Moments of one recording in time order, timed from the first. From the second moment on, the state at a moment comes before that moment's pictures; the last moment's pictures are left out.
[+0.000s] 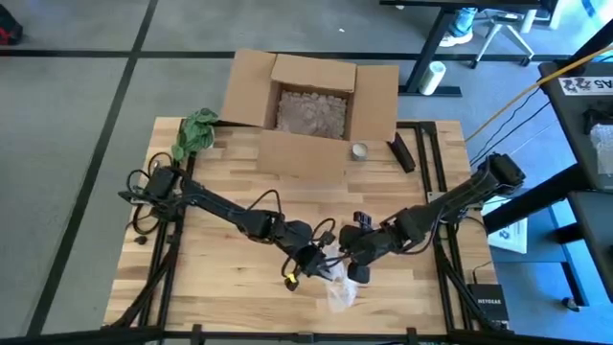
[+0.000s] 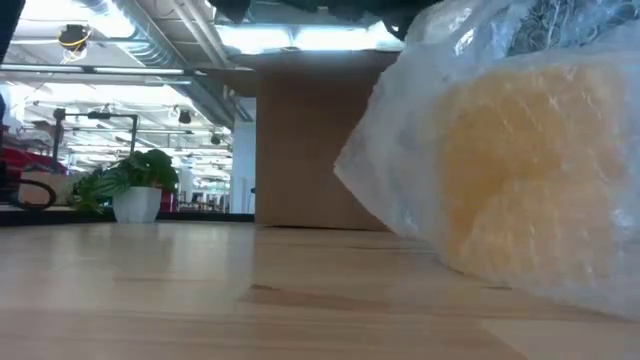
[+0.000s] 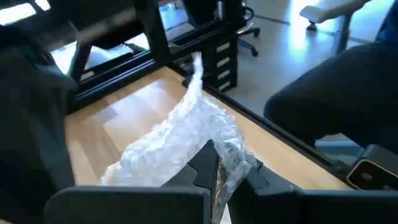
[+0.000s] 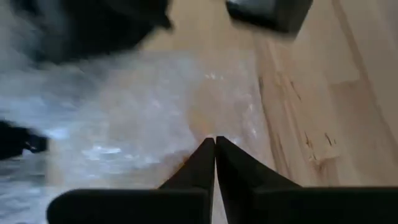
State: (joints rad) left arm -0.28 1.95 1.30 0.28 0.29 0.31; right arm 0.49 1.51 1.13 -0.58 0.21 0.60
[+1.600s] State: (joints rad) left arm -0.25 2.10 1.39 0.32 0.76 0.26; right arm 0.55 1.61 1.12 -0.45 0.01 0.53
